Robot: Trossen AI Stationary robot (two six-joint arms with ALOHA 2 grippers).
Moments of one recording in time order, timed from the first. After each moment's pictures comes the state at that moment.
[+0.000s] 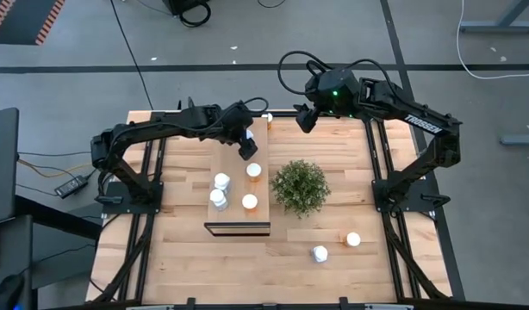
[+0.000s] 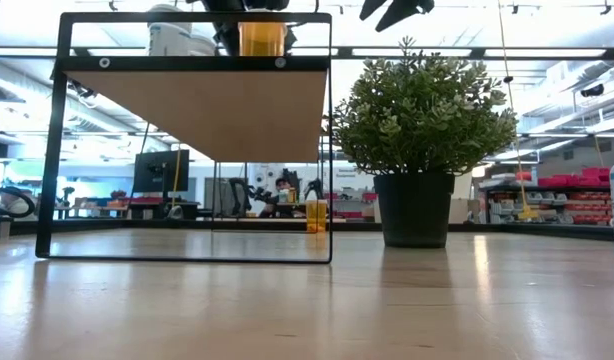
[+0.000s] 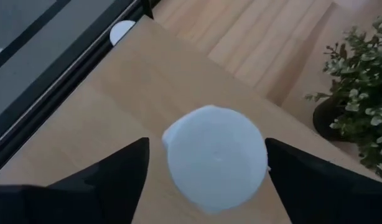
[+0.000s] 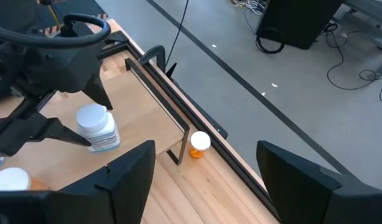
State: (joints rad) left arm 0.31 1.62 1.48 -0.82 -0.18 -0.29; right arm -0.26 1.48 1.84 -1.00 0.39 0.17
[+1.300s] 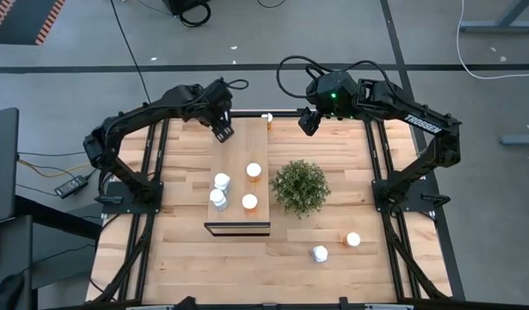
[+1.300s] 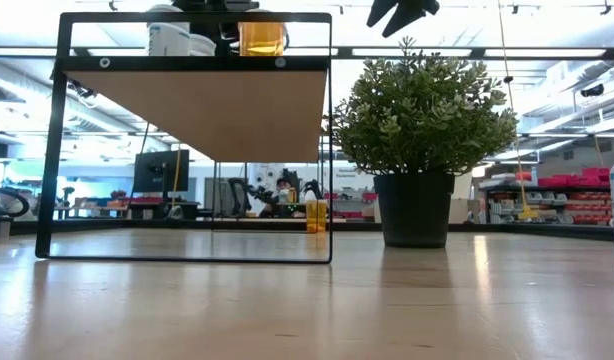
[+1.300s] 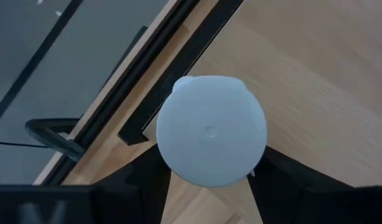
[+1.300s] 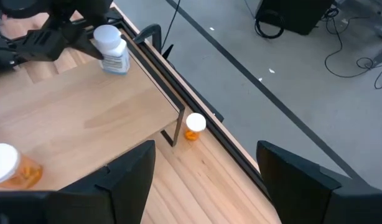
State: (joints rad) left arm 0.57 1.58 1.48 -1.04 -0.20 -0.04; right arm -0.26 1.48 1.84 -1.08 0.39 0.18
